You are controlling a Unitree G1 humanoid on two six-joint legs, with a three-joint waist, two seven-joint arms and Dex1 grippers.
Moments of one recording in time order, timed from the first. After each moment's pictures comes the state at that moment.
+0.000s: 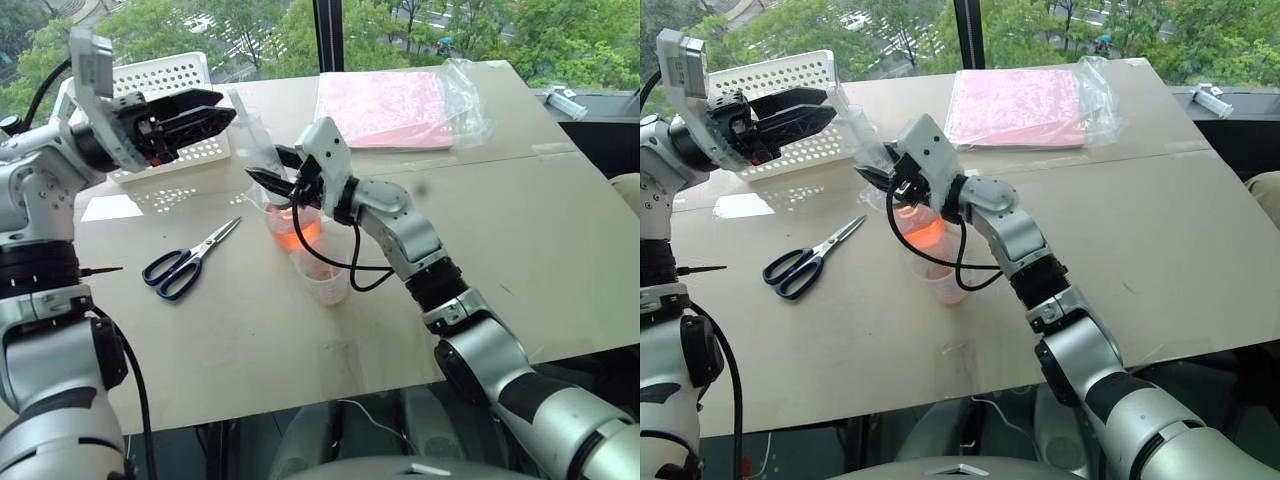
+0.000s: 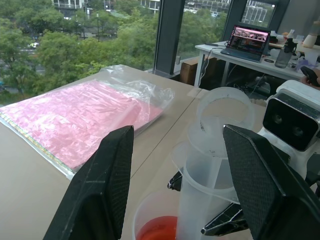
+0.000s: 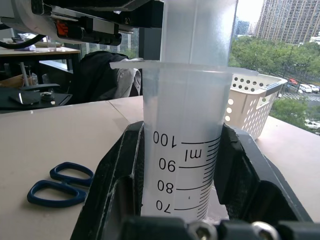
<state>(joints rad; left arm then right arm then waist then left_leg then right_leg) -0.88 0.88 0.27 0.35 -0.62 0.66 -1.22 -0.98 0.14 0.22 0.49 0.21 0.12 0.64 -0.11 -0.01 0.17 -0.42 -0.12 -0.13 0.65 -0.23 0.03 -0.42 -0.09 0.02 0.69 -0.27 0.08</state>
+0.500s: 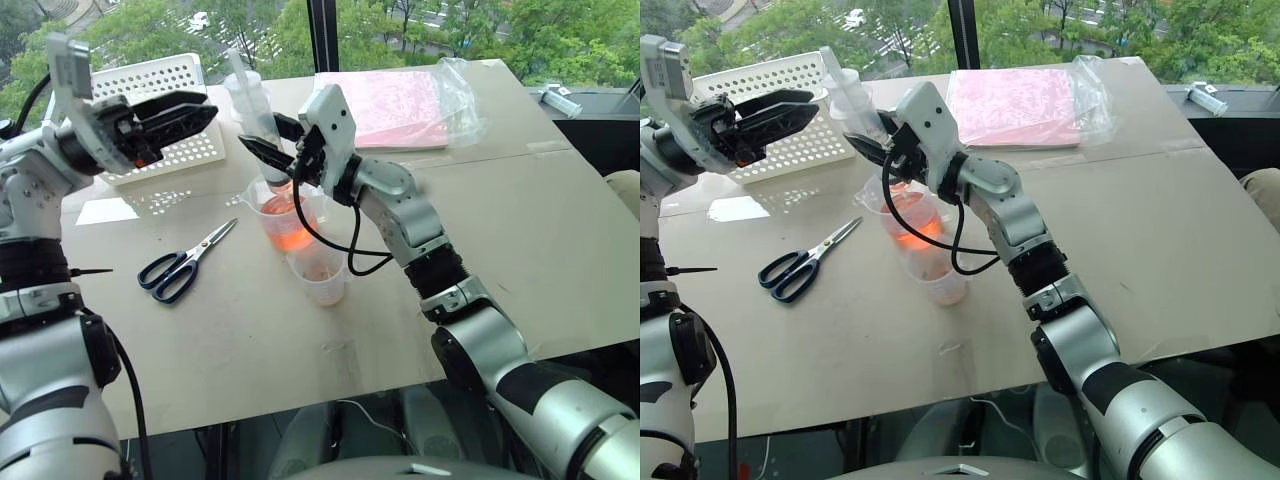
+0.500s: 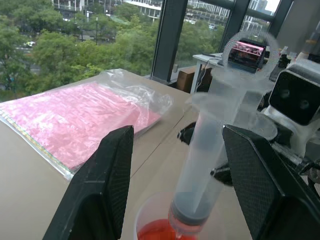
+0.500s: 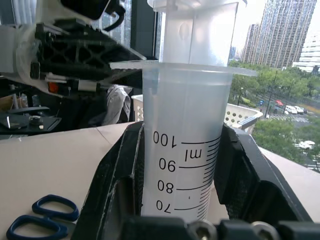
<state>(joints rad) -0.87 0.92 0.29 0.46 -0.64 0.67 -1.29 -1.05 0.15 0.16 0.51 0.24 0.07 0.64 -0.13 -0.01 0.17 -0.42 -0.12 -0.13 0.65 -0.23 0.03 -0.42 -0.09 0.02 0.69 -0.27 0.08</state>
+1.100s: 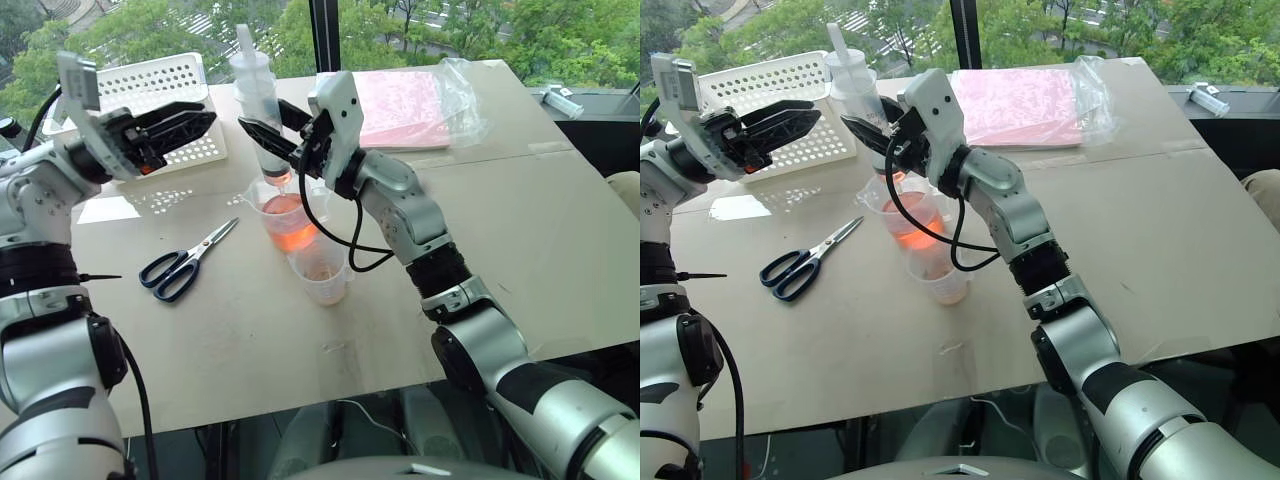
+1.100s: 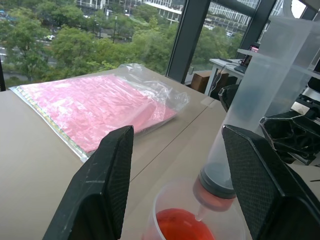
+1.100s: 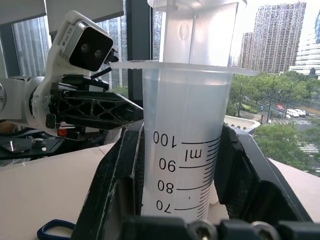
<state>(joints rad) -0.87 0.87 0.30 0.48 -0.63 0.66 -1.20 -1.05 0.15 0.15 0.46 0.32 0.12 0.60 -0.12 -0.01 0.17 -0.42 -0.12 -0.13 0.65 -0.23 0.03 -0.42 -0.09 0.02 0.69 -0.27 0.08</state>
